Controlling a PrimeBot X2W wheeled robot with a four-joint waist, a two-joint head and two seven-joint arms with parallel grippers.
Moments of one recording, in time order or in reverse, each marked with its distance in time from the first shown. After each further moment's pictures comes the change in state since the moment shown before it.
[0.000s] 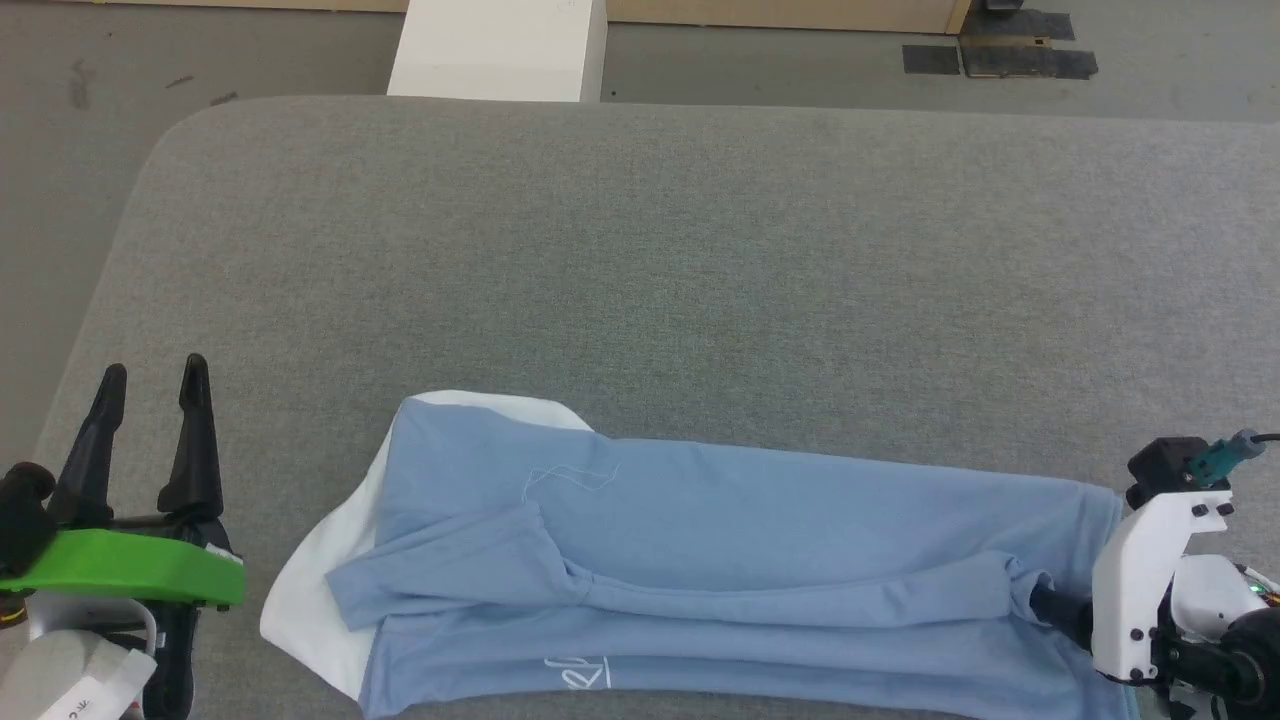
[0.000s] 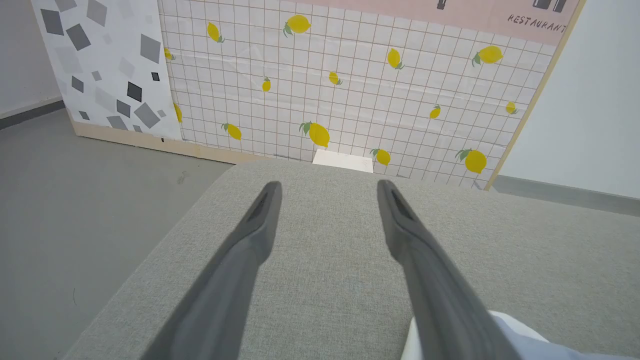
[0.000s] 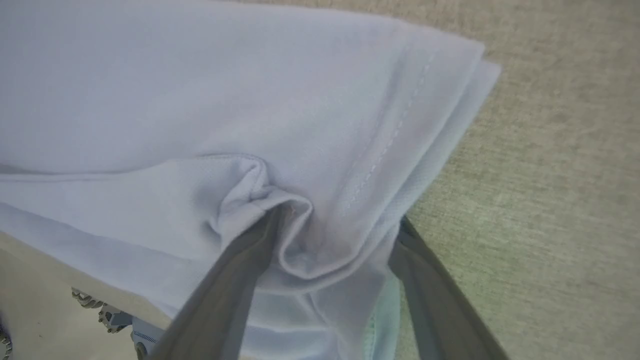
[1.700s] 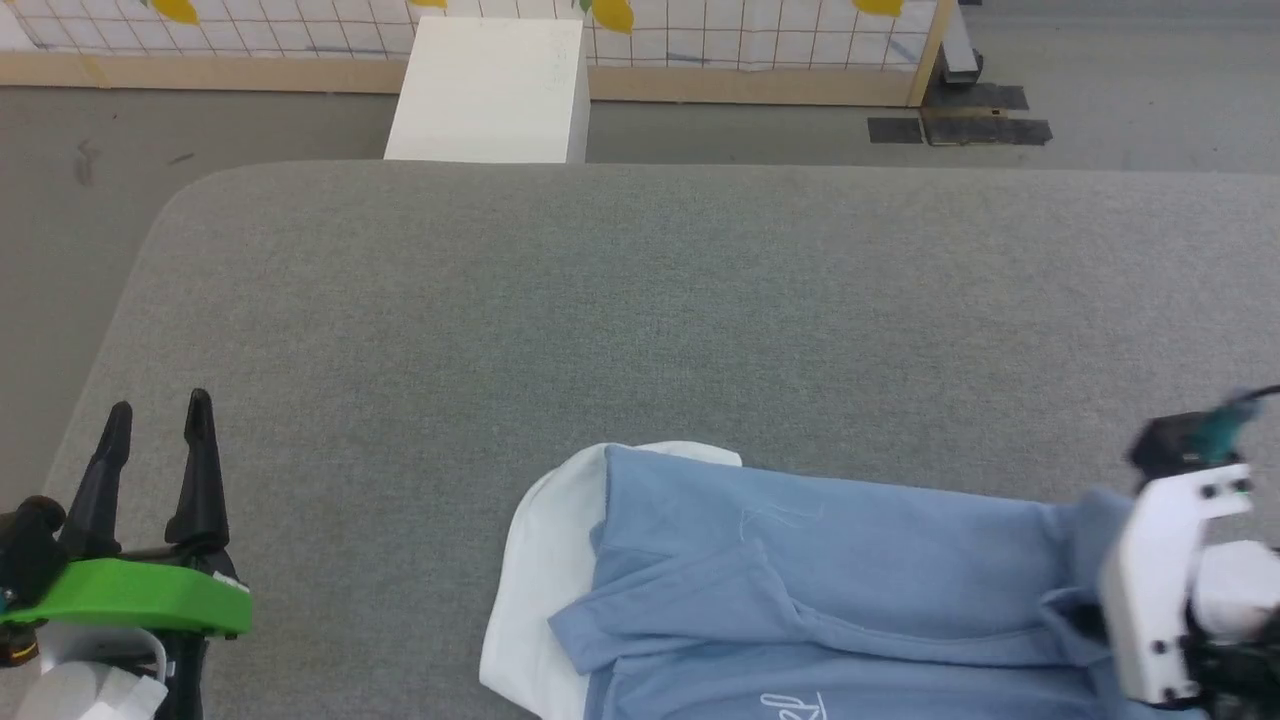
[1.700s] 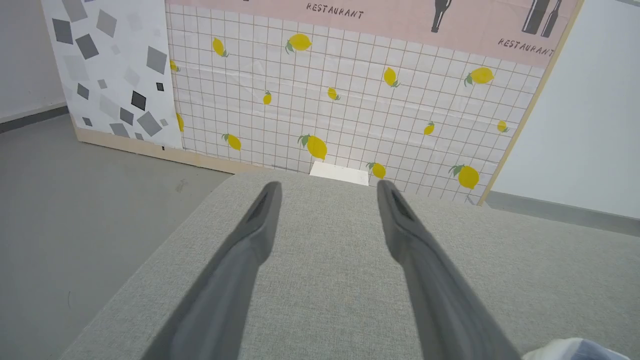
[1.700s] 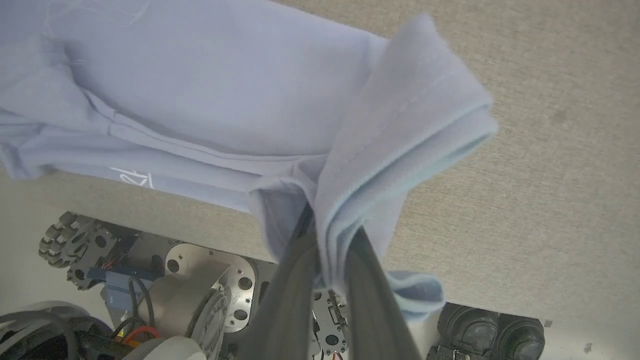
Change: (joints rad) left arm 0.041 -0.042 0.030 0.015 0.024 0.001 0.000; right arm 0.046 0.072 -0.116 -0.455 -0.185 0.001 0.528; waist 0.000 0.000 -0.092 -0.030
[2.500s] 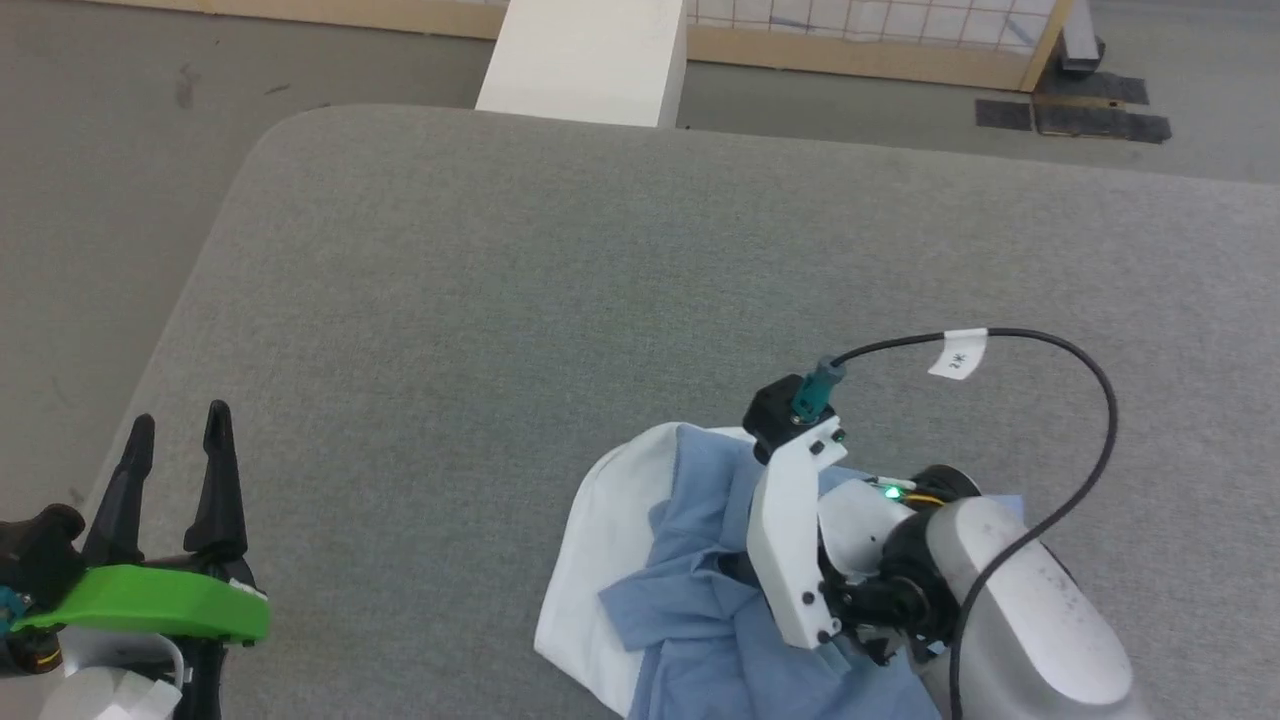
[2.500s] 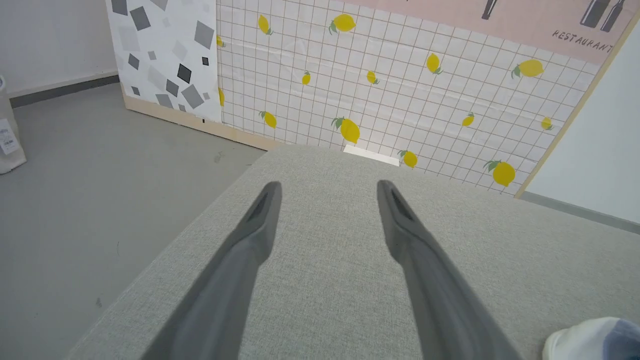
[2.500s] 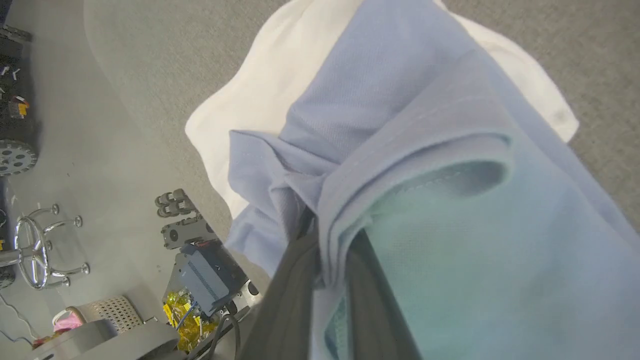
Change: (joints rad) left arm 0.010 -0.016 -0.014 0.011 -0.033 -0.002 0.000; right arm -0.339 0.177 0.540 0.550 0.149 0.000 -0.431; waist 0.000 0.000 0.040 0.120
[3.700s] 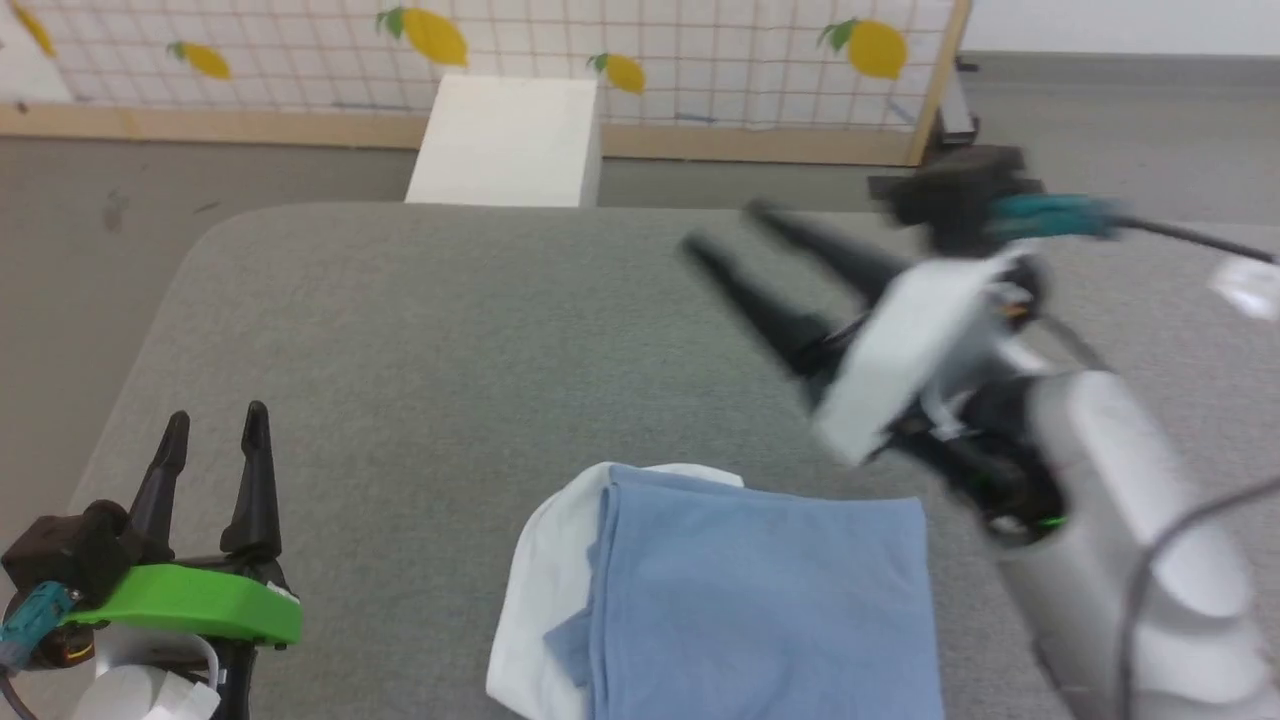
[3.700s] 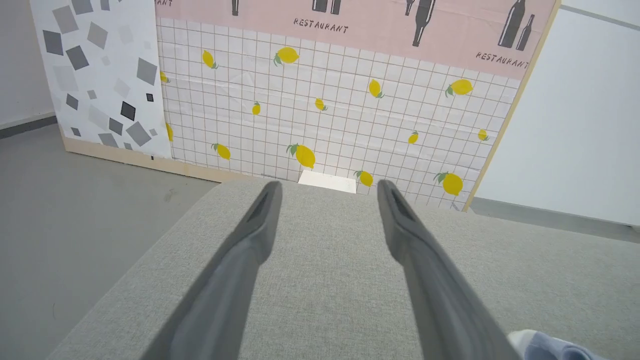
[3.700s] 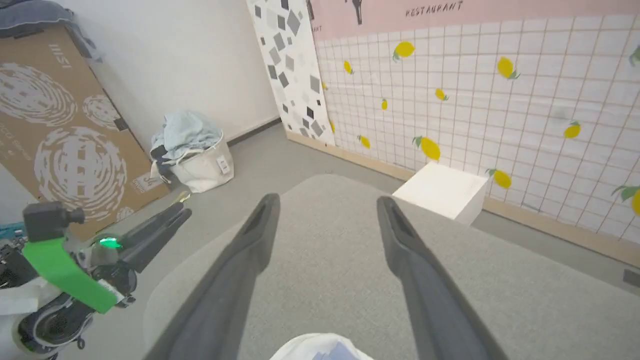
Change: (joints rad) left arm -0.001 -0.017 -0.041 -0.019 0.062 0.021 0.004; right arm -0.177 -0.079 -0.021 -0.164 0.154 0.000 -0.658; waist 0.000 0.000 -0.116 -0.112
